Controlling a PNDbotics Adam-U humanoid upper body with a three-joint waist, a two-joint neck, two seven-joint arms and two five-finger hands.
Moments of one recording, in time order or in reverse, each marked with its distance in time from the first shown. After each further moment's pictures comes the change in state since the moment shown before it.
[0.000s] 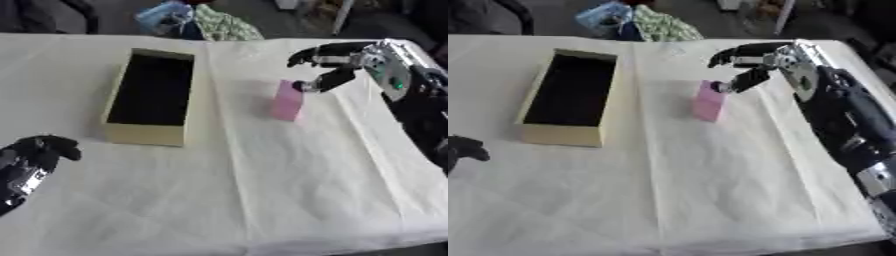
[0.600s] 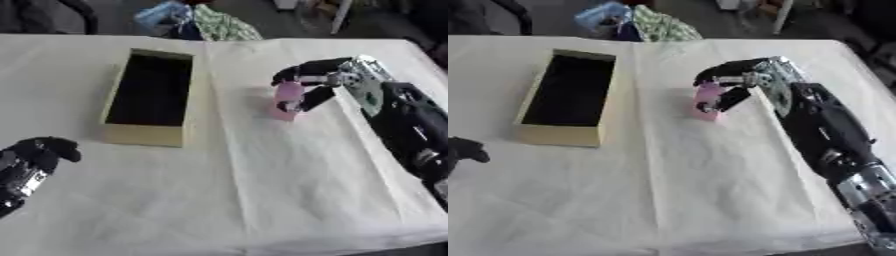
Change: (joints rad) left arm 0.004 0.000 0.000 0.000 0.000 -0.003 -0.003; right arm 0.032 0.037 0.005 -0.003 0.134 -0.050 -0.050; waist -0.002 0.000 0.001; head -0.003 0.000
